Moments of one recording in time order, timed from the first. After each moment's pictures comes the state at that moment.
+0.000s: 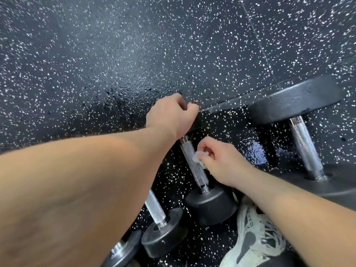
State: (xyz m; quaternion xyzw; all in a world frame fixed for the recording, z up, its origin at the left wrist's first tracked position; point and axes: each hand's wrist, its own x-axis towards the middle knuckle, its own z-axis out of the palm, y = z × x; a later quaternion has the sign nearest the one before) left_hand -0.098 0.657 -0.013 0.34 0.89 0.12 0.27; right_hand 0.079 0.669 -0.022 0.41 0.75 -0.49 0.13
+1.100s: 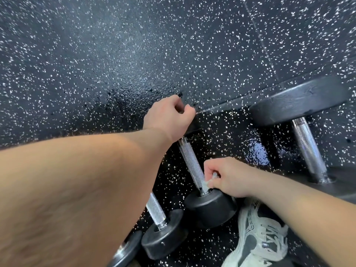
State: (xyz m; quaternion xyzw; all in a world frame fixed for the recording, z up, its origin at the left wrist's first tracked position) left_hand -0.104 0.649 -0.020 0.34 0.88 0.15 0.28; right_hand 0.104 0.675 -0.032 0.32 0.74 -0.50 0.31
